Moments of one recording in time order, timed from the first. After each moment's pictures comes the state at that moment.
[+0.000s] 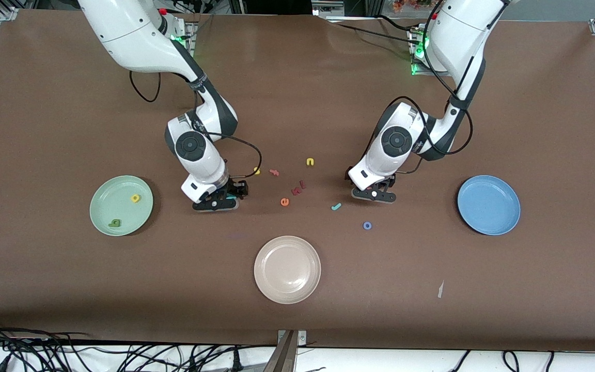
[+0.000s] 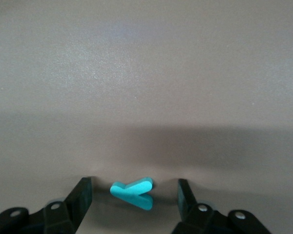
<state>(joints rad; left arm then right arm) -0.42 0.56 -0.09 -1.98 -0.02 2.51 -0.35 0.42 0.64 0.07 -1.89 -0.06 2.62 0.45</state>
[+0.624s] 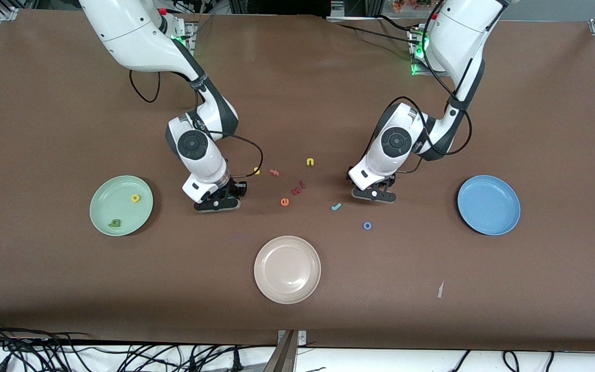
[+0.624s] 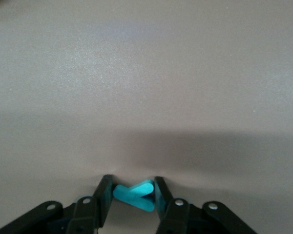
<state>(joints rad) -0.42 0.57 -0.09 -1.99 -0.02 2.52 -0.35 0.43 0.64 0.07 -1.88 -0.09 2.62 0.45</state>
